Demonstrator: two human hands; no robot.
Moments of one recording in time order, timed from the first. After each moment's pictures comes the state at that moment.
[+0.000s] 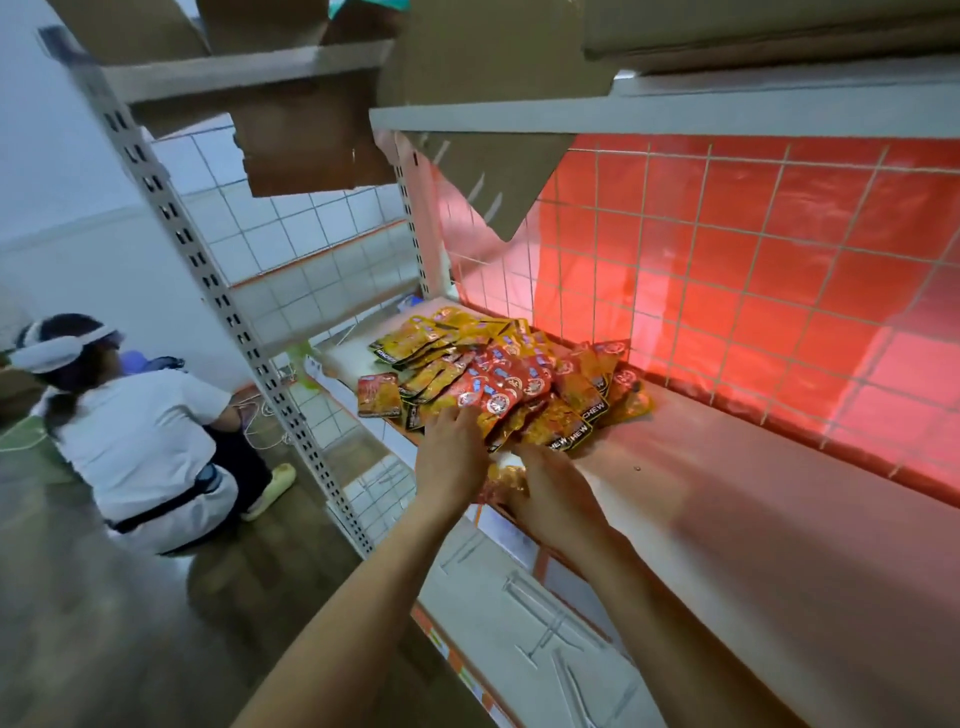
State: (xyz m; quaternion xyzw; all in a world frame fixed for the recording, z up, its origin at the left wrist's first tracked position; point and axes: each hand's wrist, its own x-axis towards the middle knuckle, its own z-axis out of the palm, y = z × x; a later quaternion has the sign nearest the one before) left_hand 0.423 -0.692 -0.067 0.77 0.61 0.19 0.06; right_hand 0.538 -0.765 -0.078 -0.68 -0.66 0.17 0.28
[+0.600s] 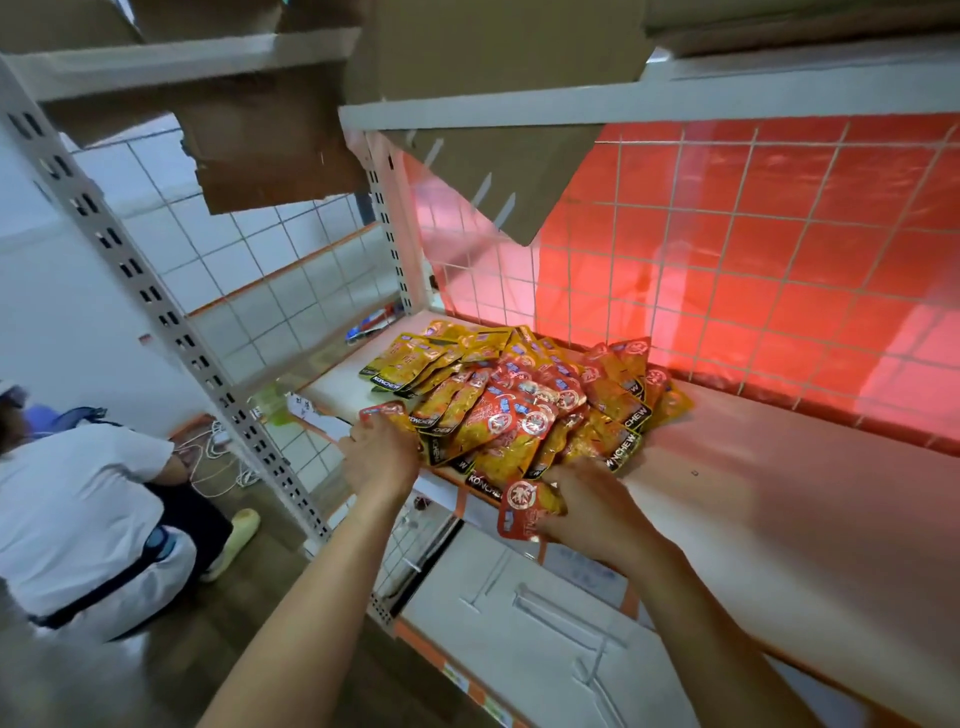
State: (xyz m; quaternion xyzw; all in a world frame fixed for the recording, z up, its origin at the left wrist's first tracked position) left_hand 0.330 -0.574 -0.073 0.66 0.73 0.13 0.10; right_hand 0.506 -0.726 -0.080 -0.75 -0.63 0.14 0.15
